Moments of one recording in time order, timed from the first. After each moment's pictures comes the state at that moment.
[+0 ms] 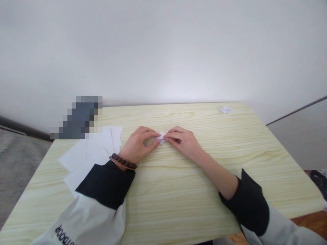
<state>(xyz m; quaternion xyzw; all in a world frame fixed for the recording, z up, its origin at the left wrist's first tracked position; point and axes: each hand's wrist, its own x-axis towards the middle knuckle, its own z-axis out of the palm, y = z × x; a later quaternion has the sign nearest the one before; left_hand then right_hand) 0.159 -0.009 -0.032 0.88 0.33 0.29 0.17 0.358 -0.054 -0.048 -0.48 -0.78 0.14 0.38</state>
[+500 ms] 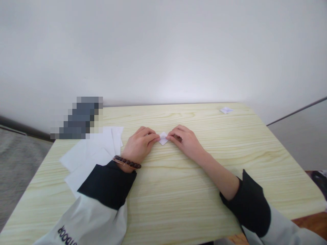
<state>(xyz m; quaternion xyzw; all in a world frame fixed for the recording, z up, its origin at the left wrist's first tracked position) 0.160 -0.007 -0.042 0.90 0.31 0.29 0.07 0.359 -0.053 -0.043 -0.53 -0.76 0.14 0.34</state>
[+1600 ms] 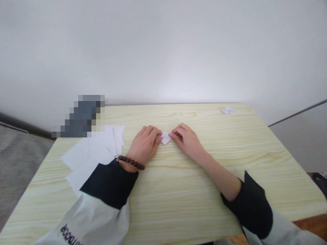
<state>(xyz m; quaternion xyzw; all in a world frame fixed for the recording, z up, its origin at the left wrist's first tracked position) 0.171 -0.017 -0.034 0.90 0.37 0.21 0.10 0.356 -0.052 -0.043 -0.58 -0.73 0.14 0.33</state>
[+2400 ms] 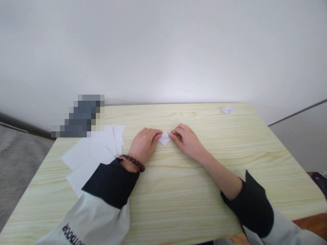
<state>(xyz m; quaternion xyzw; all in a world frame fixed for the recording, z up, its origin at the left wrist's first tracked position) 0.172 -0.014 -0.041 0.87 0.40 0.24 0.13 0.357 -0.051 -0.042 -0.58 -0.74 0.15 0.30</state>
